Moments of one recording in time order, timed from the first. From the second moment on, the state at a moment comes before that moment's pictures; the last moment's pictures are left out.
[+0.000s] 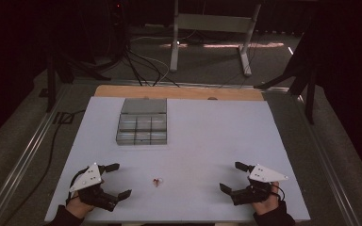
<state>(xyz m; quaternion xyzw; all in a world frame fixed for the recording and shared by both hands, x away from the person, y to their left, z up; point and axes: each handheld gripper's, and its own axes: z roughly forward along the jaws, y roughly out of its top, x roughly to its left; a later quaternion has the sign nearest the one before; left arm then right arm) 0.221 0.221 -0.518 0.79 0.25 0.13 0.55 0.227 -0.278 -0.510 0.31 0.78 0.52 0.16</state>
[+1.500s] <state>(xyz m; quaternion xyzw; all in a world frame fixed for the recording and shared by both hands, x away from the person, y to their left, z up) 0.225 0.206 -0.488 0.79 0.25 0.11 0.56 0.227 -0.274 -0.505 0.32 0.76 0.54 0.17</state>
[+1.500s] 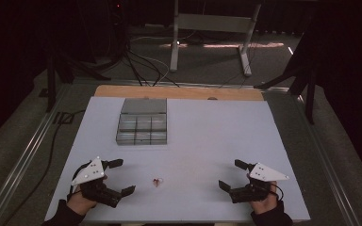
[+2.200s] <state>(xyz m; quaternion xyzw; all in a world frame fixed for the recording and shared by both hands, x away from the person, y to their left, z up) 0.228 0.183 -0.479 0.78 0.26 0.12 0.55 0.229 -0.273 -0.506 0.32 0.76 0.54 0.16</state>
